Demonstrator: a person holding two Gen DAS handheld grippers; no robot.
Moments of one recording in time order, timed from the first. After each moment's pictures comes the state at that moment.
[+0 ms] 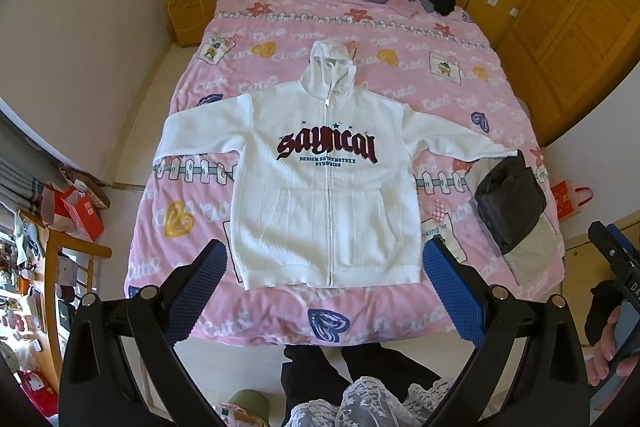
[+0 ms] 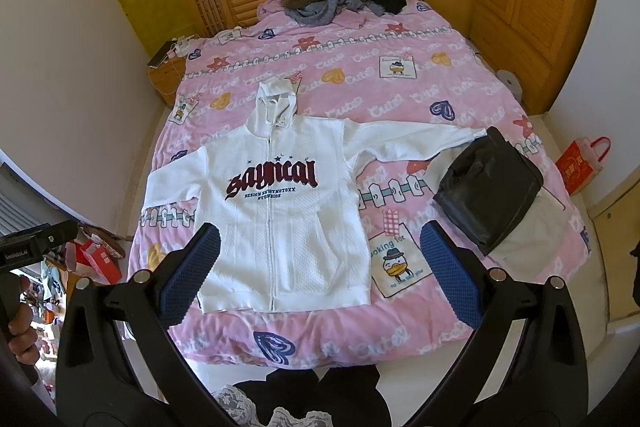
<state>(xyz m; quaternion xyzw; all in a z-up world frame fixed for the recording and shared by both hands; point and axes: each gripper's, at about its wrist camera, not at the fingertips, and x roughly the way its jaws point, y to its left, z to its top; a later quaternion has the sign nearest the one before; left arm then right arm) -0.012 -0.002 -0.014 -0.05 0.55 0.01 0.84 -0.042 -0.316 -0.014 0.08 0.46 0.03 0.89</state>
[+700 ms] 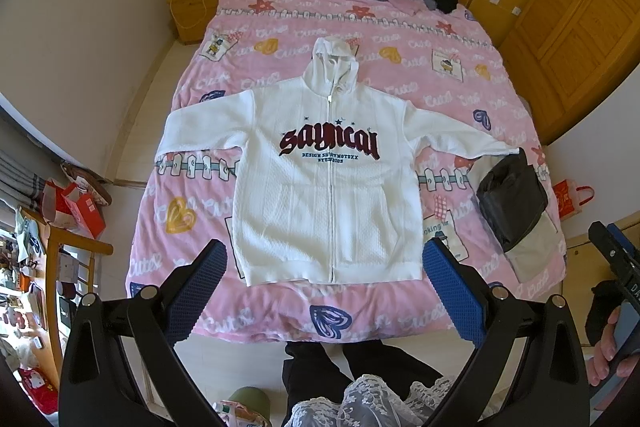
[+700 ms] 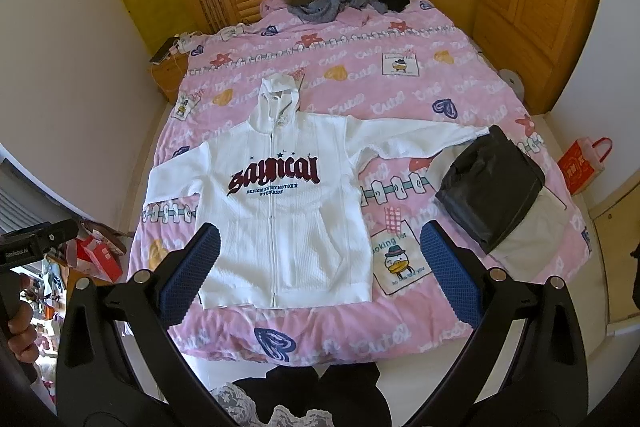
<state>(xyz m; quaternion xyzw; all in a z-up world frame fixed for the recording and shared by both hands) -0.010 0.000 -0.015 -0.05 0.55 0.01 0.83 -0.047 -0.317 -0.013 0.08 0.46 0.03 0.88</state>
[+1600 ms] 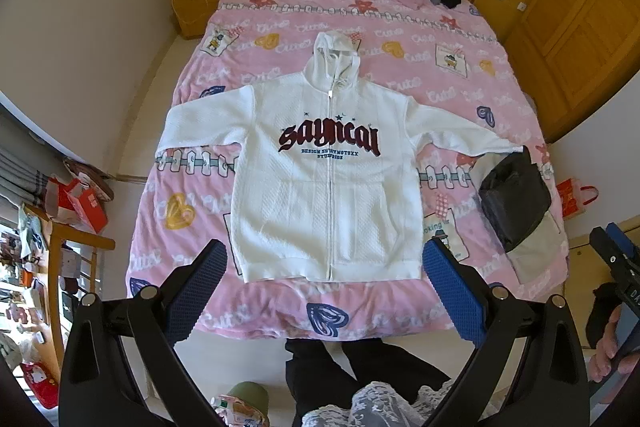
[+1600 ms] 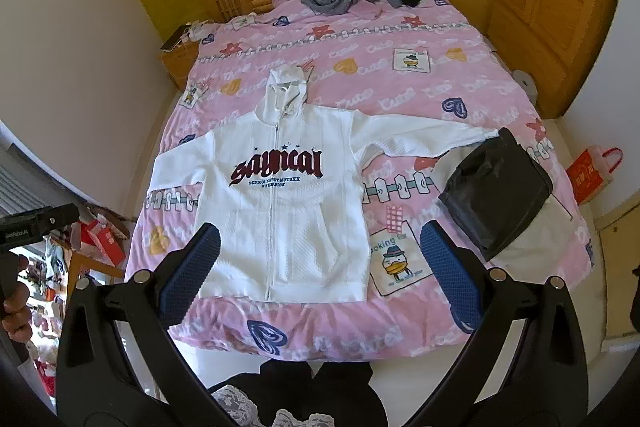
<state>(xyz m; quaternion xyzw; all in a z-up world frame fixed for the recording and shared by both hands) -0.004 -0.009 -0.021 -0.04 0.56 0.02 0.83 -0.029 -0.330 -0.018 0.07 0.48 0.06 0.87</state>
